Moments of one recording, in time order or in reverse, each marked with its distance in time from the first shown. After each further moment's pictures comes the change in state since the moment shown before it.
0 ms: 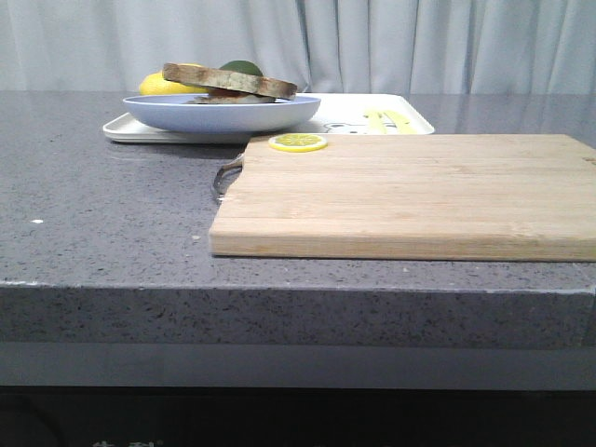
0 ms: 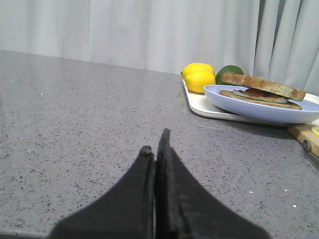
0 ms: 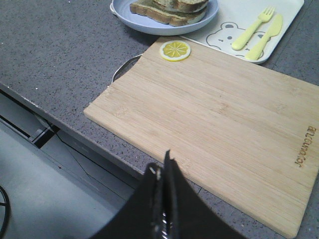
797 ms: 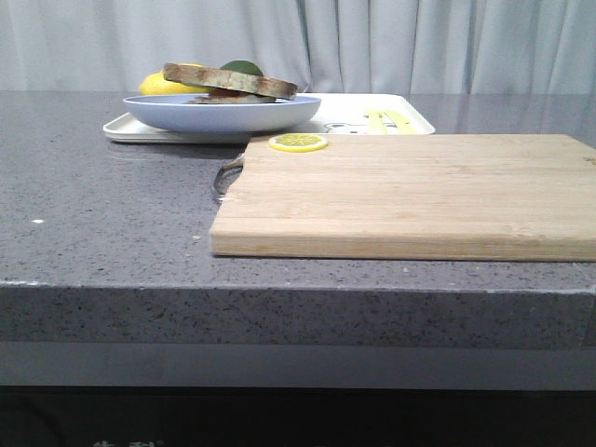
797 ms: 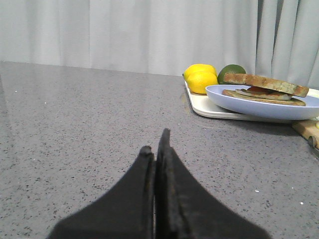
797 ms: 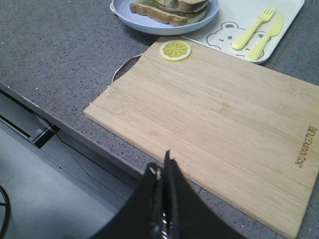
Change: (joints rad) left arm 0.000 0.000 0.000 0.008 -0.007 0.040; right arm 0.000 0.000 0.000 0.000 0.000 0.000
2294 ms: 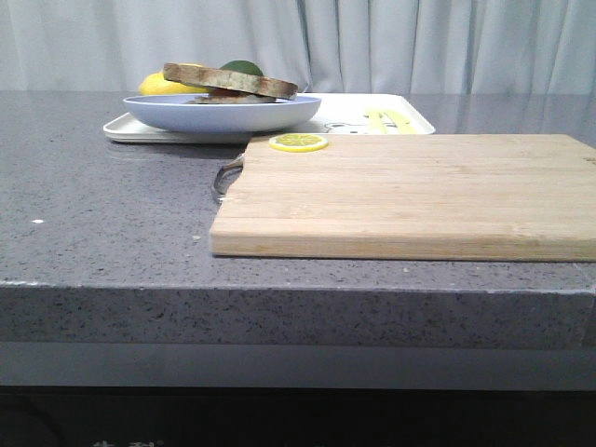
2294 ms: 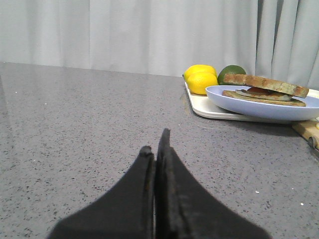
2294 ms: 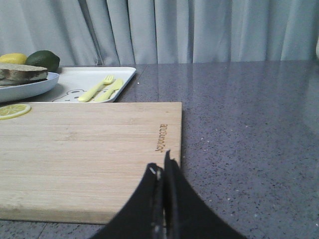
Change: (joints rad) left arm 0.000 0.000 0.000 0.000 -0.003 0.000; right arm -0.384 -0.593 0.917 -0.005 -0.846 0.000
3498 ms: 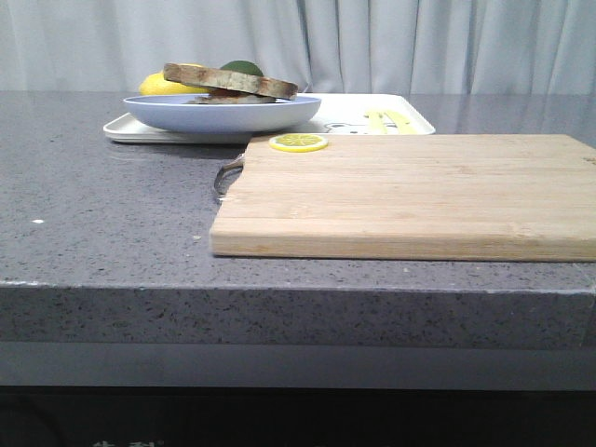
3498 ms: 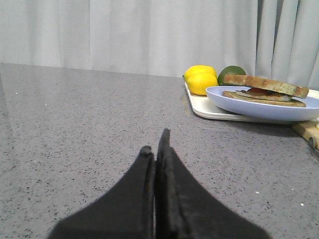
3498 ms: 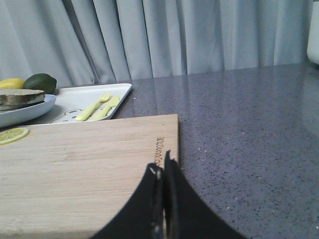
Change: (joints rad) left arm 0.000 0.000 0.000 0.000 -0.002 0.002; right arm -0.027 -0.002 0.006 -0.064 -0.052 0.135
